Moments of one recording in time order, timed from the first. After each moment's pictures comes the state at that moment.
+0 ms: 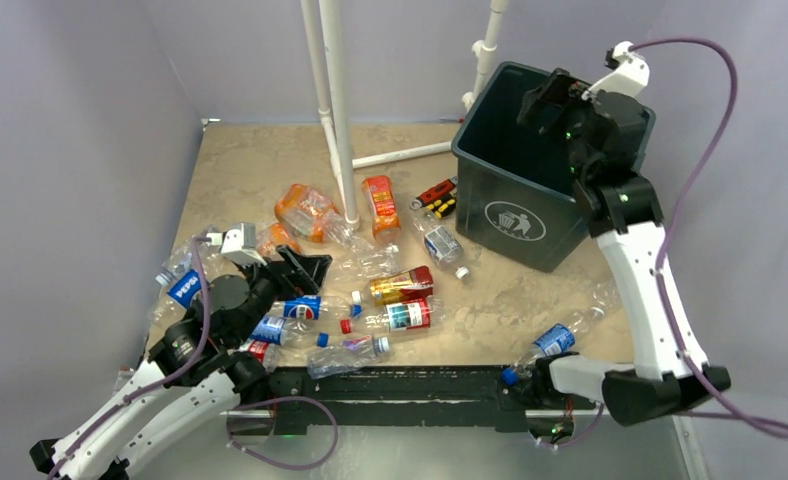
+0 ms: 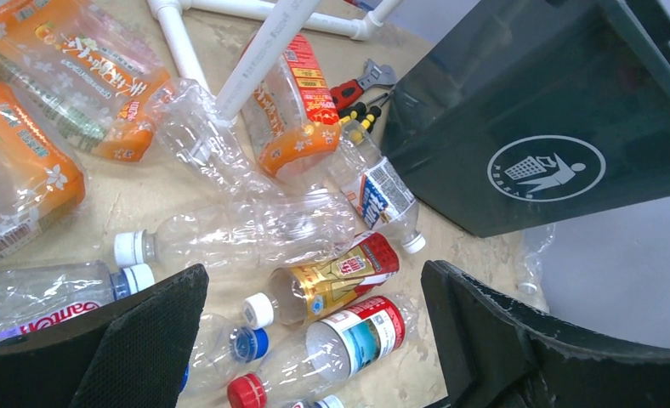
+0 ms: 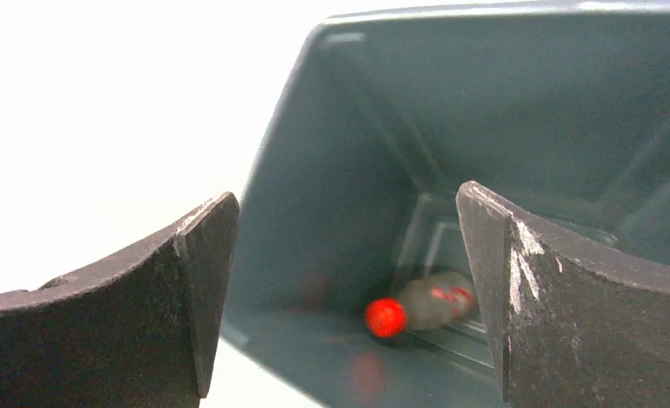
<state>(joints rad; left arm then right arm) -0.81 0.39 0.63 -0.45 -0.41 -0.73 0.21 1.26 1.56 -0.41 0.35 0.37</state>
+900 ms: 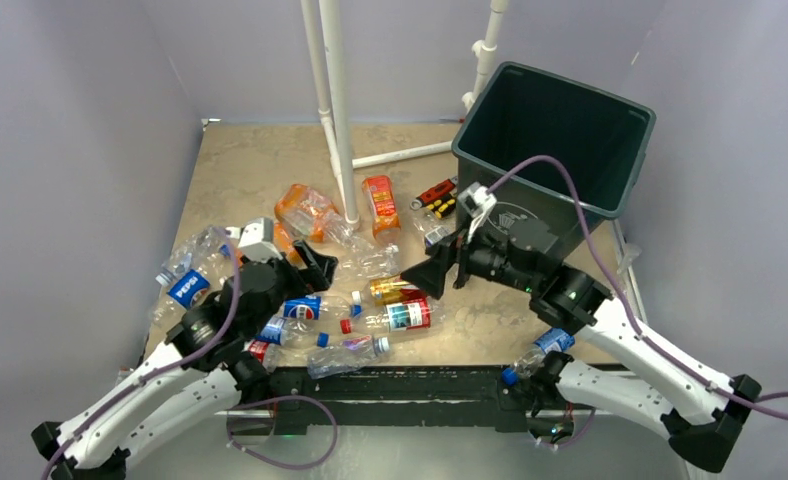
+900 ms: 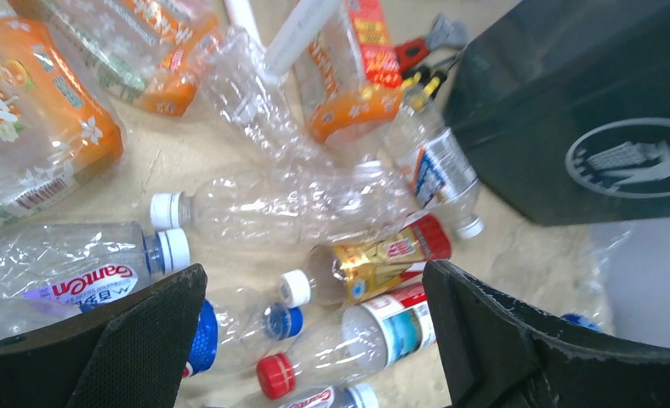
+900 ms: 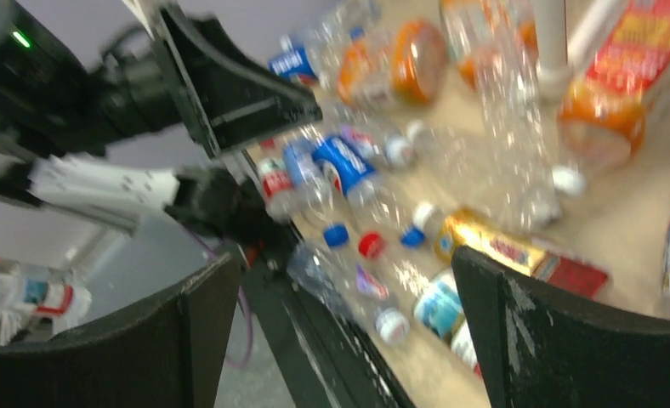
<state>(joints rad) -0.81 0.50 0.64 -0.52 -0.47 -0.79 0.80 0.86 0.90 -0.21 -0.29 0.47</state>
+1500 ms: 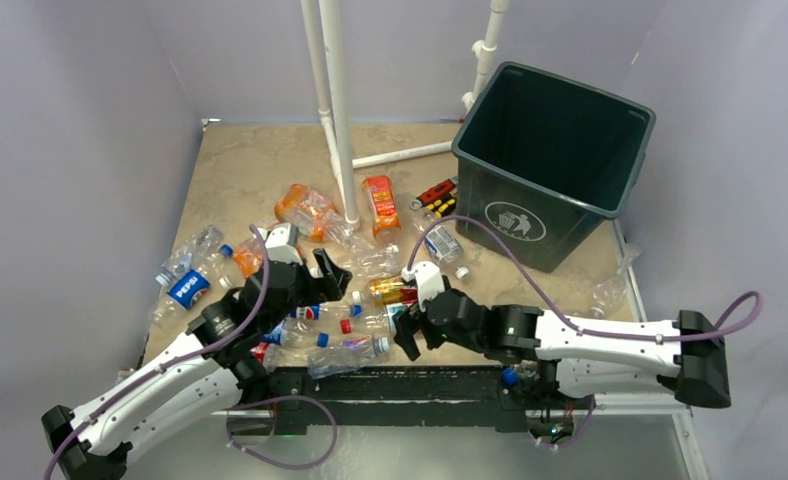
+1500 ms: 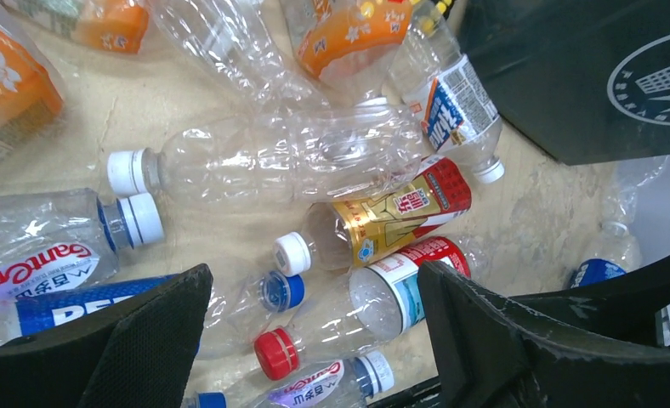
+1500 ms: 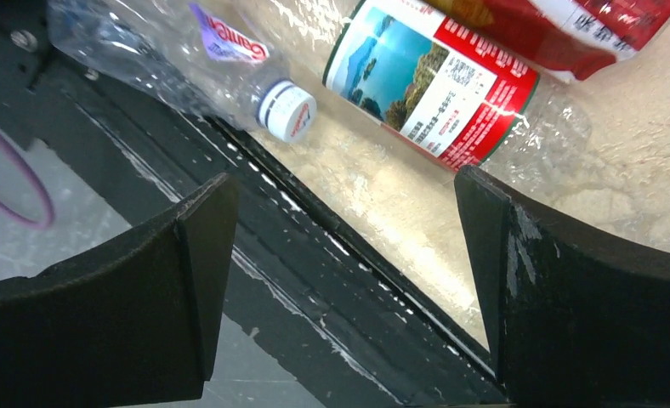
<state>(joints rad) -0.81 0.61 0.58 -0.46 -0.34 -0.77 1.29 1.03 0.67 -0.31 0.31 0.50</state>
